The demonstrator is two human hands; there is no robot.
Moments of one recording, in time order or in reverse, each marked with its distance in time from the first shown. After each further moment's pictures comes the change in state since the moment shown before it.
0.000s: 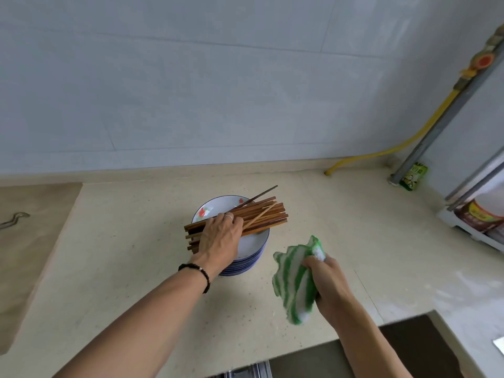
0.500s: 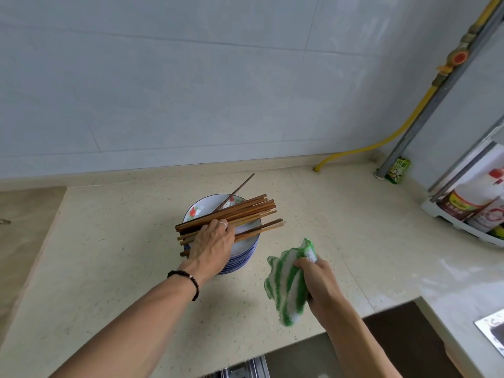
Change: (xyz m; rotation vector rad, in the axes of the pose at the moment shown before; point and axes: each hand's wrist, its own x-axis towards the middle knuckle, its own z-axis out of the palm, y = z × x) left_hand -0.013 -0.001 0.013 0.045 -0.001 0.097; right_hand -0.008 0.013 0.002 0.027 -0.008 0.035
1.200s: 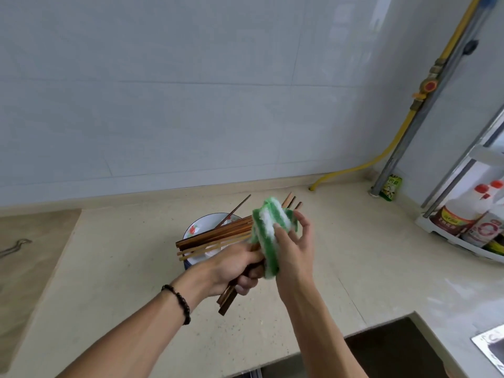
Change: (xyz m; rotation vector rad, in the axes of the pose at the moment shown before) left_hand -0.020 0.064 -0.122 -1.647 -0.699 -0.304; right_hand -0.027 -0.055 0.022 0.589 -0.065 -0.410
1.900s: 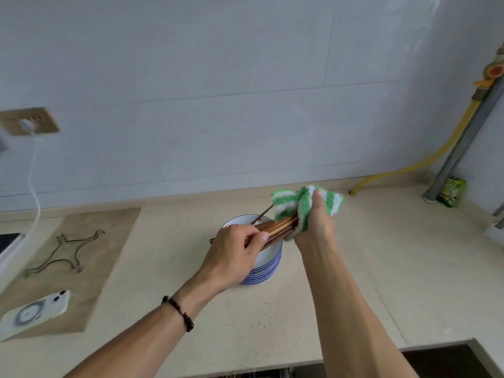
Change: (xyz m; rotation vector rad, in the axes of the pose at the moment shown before) left_hand -0.044 0.011 0.014 0.855 0.845 0.392; right_hand 0.051 -0.041 0.030 0.351 0.190 0.278
